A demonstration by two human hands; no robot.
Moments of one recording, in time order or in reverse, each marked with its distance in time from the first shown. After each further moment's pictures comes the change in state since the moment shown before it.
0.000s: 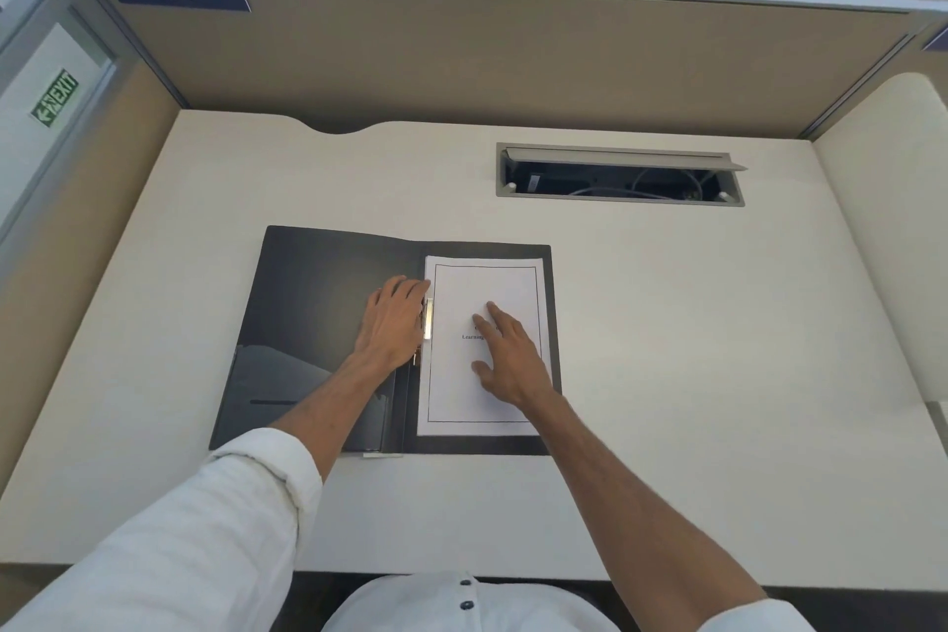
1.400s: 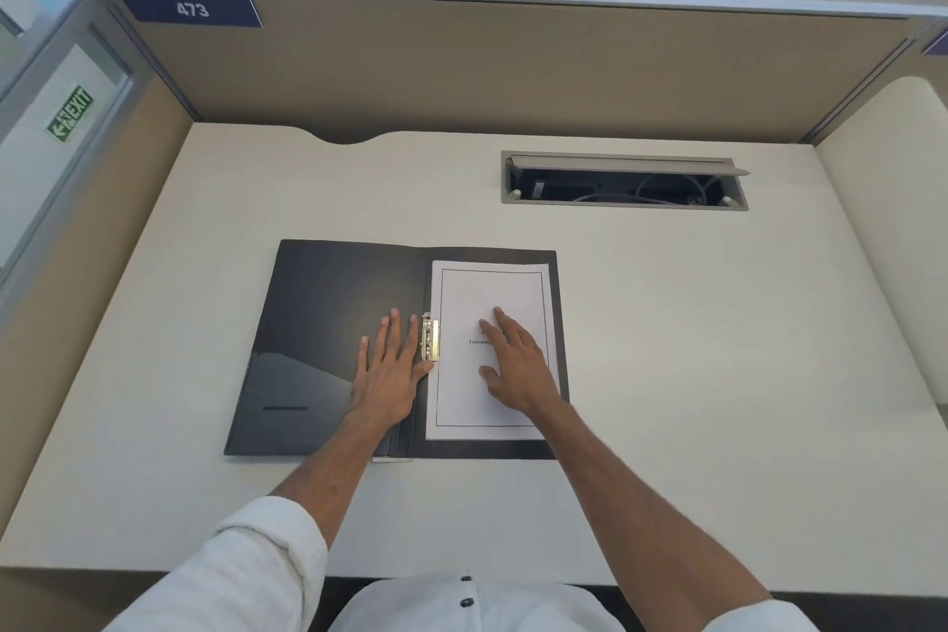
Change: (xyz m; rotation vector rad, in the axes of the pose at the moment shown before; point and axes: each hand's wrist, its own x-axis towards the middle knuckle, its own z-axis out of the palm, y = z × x) left_hand -0.055 -0.012 0.040 0.025 -0.248 -0.154; right_hand -0.005 -0.001 0.003 -0.013 0.019 -0.012
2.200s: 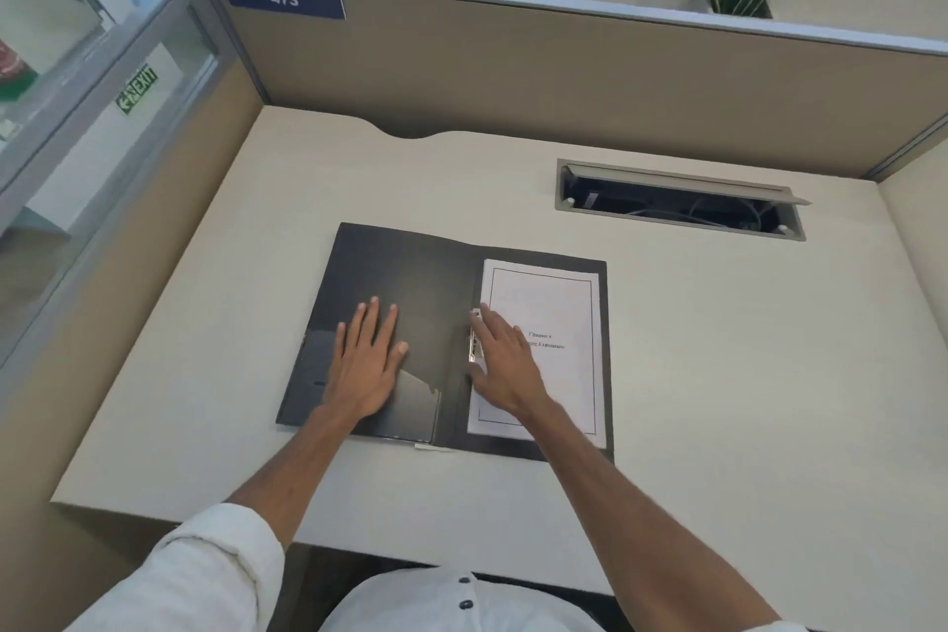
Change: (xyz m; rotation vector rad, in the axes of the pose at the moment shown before) left_hand -0.029 -0.097 -0.009 -0.110 0.201 -0.069; right_hand 0.013 -0.079 0.025 -0.015 0.037 -0.165
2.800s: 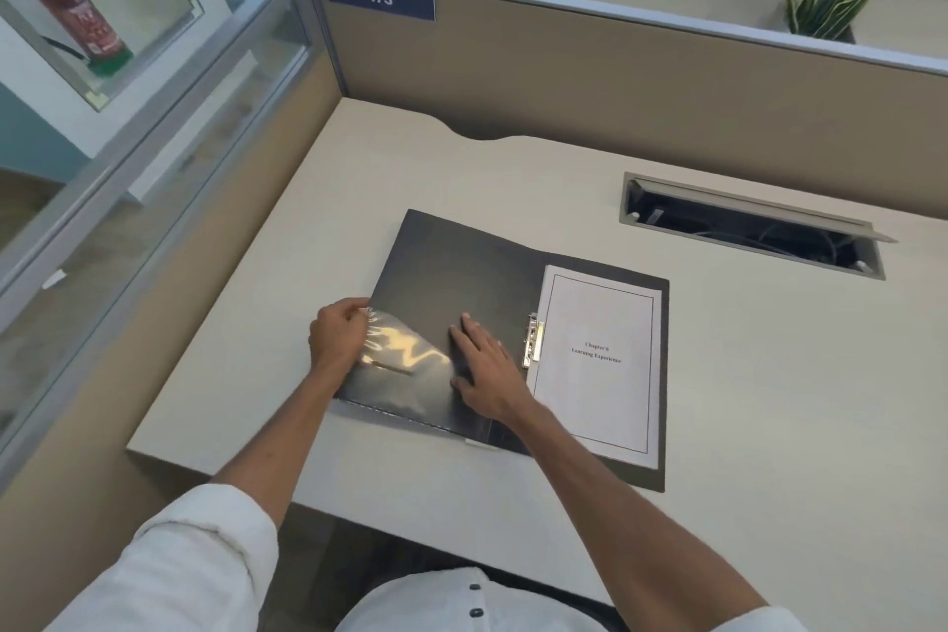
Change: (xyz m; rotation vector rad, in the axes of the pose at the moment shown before) left_hand -0.011 -0.083 -0.059 -0.813 0.285 -0.574; right_hand 0.020 -0.082 0.037 0.015 -0.175 -0.152
